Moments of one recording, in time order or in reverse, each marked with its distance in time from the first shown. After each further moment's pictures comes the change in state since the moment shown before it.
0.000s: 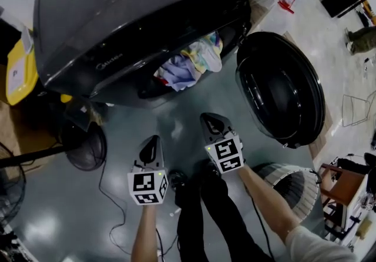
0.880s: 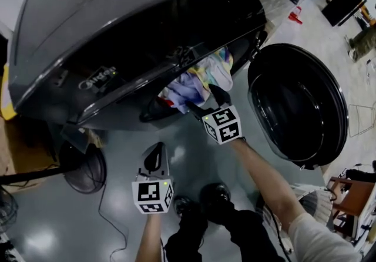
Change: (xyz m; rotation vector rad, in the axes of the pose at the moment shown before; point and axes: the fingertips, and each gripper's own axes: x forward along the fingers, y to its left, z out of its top) left arm 0.080 0.032 -0.015 0.042 -0.107 -0.017; right arm 0.164 -0.071 0.027 0.027 -0.127 0.039
